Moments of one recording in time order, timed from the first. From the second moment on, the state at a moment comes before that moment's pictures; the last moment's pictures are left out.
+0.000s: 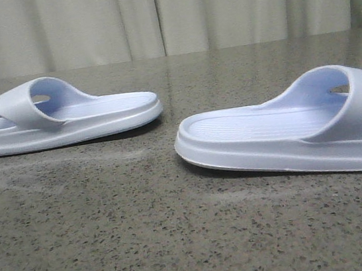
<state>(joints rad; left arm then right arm) -0.03 0.68 -0.51 -0.43 0.46 0.19 -0.10 0.74 -0.53 0.40 0.67 -0.14</state>
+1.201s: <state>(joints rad) -0.03 0.68 -0.51 -0.43 0.48 0.21 -0.14 0.95 -0.75 0.57 0.90 -0.36</state>
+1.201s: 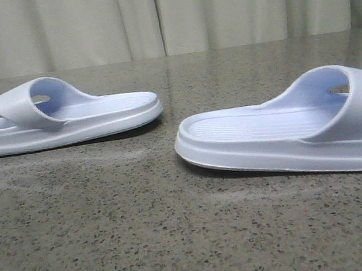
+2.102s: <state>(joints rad) -0.03 0.68 -0.51 -0.43 0.49 0.21 -0.34 1.12 -0.70 0.70 1.05 -0.56</state>
